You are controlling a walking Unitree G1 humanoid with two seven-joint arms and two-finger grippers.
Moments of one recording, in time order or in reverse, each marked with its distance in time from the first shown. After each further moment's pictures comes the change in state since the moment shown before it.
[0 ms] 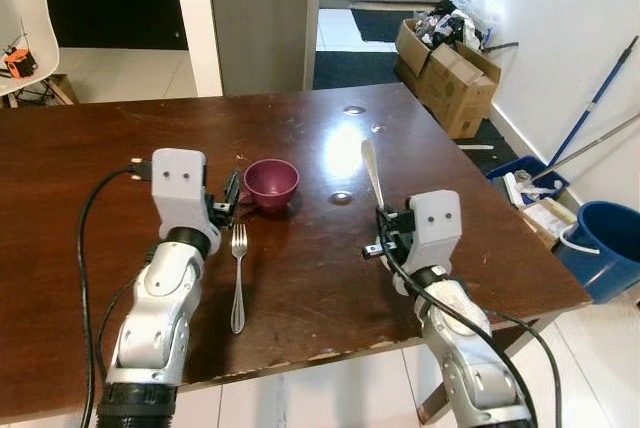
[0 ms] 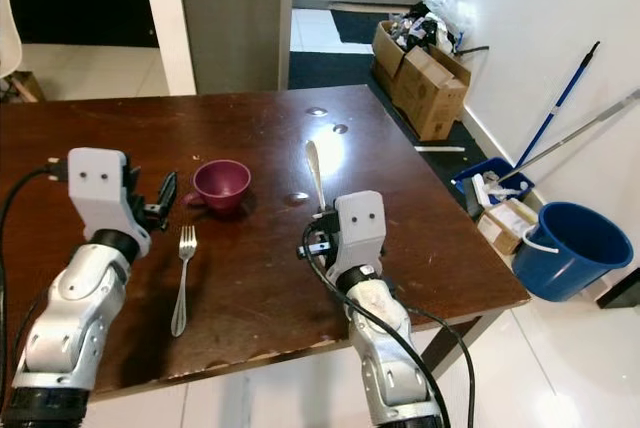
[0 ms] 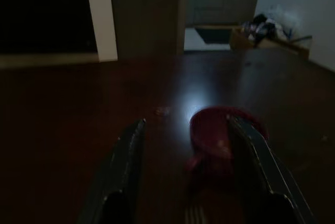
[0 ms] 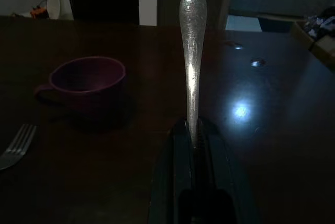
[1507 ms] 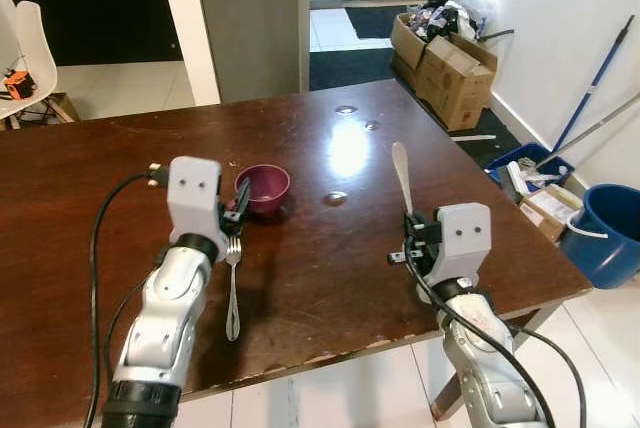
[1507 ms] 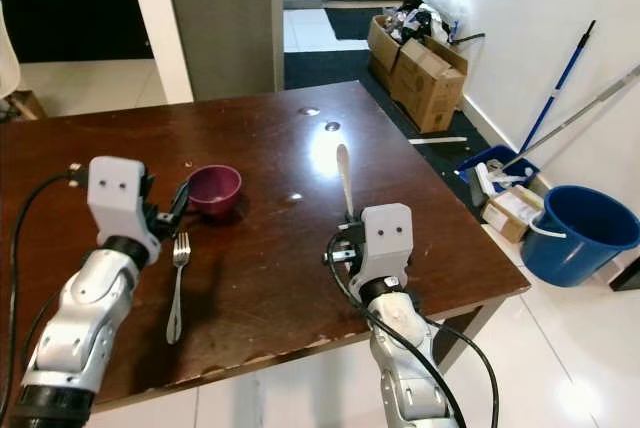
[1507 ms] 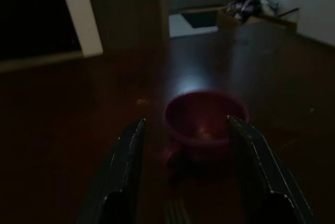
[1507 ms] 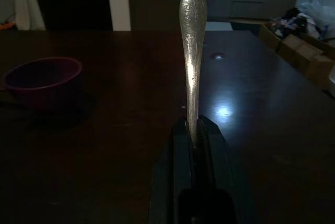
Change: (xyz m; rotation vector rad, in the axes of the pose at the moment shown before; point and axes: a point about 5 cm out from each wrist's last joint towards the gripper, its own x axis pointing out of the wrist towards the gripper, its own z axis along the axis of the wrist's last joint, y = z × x) left arm 0.000 -0.002 -0.019 0.027 0.042 -0.038; right arm -0.017 -0.012 -0.009 -0.032 -0.028 -0.043
